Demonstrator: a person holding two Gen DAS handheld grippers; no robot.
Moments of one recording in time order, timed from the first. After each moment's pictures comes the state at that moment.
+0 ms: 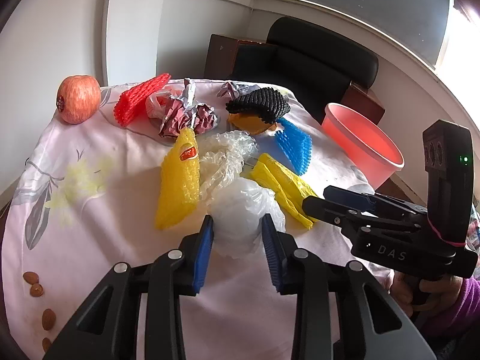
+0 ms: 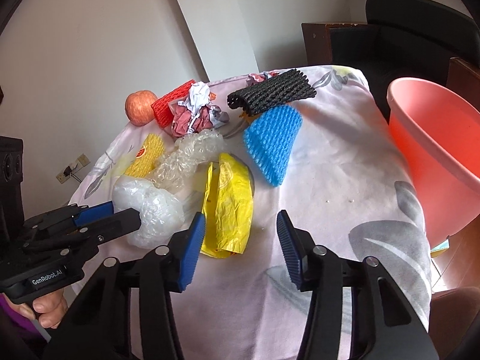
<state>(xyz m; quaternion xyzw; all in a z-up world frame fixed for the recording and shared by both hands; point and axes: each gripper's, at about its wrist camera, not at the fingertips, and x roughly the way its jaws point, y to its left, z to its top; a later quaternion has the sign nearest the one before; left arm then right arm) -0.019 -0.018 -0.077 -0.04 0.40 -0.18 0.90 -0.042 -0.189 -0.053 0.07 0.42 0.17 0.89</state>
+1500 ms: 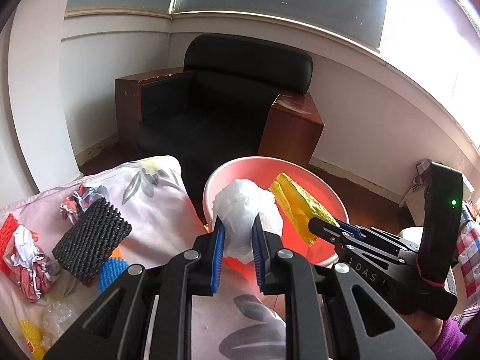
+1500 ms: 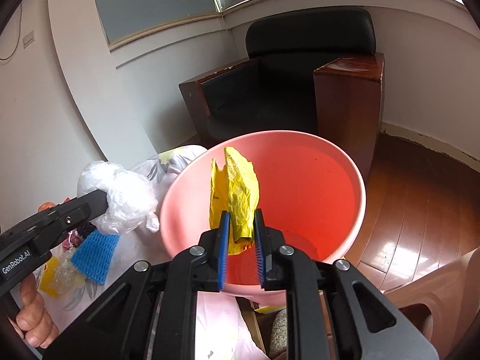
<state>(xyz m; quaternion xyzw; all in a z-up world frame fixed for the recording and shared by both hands) 0.082 -0.237 -0.018 0.02 0.34 -0.31 0.89 -0.025 -0.391 -0.011 0.15 0.34 -0.06 0.93</state>
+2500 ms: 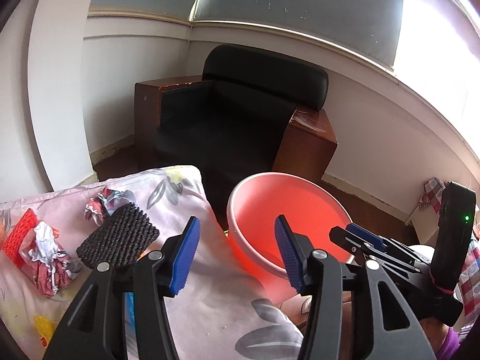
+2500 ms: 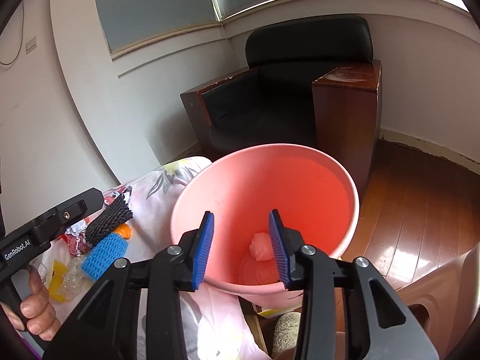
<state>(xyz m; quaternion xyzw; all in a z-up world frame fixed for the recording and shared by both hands) 0.082 -0.196 -0.002 -0.02 0.31 -0.28 0.91 -0.040 -0.384 0.010 0.15 0.31 -0.06 0.94</state>
